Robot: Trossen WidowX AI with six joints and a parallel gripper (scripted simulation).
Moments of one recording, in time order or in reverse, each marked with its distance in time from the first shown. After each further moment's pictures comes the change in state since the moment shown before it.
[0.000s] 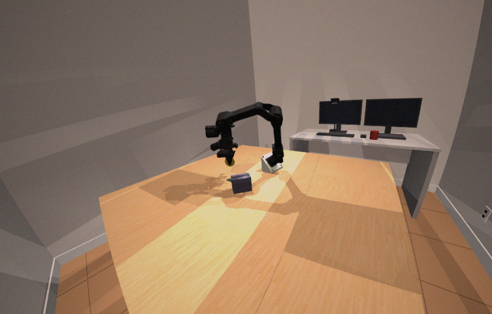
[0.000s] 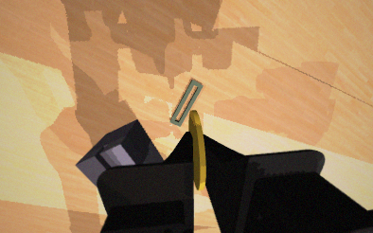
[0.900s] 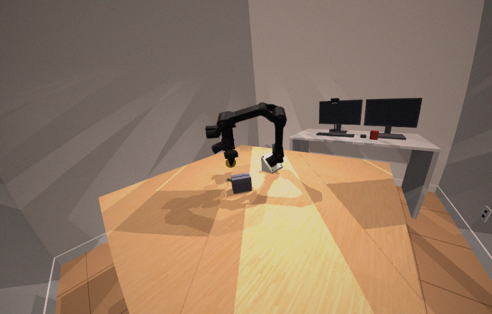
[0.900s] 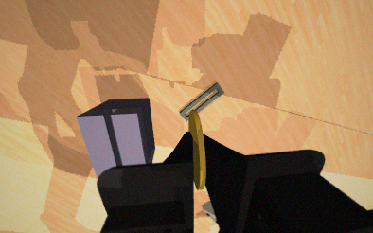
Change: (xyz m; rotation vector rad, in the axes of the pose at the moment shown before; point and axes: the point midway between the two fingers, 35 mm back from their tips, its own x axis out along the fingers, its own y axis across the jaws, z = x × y) arm -0.001 0.022 -0.013 -0.403 -0.002 -0.002
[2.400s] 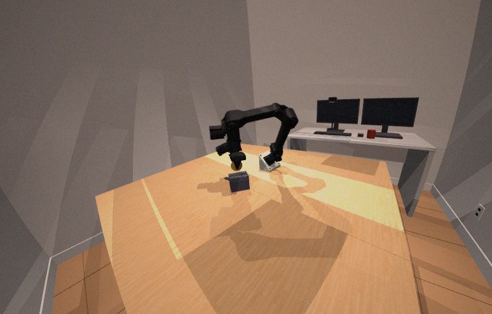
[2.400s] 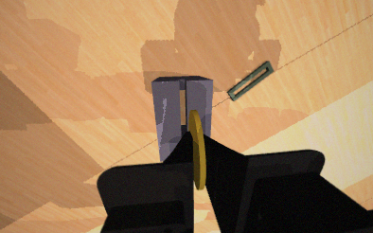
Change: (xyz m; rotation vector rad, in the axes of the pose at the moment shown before) arm 0.001 0.078 -0.030 0.001 0.005 0.006
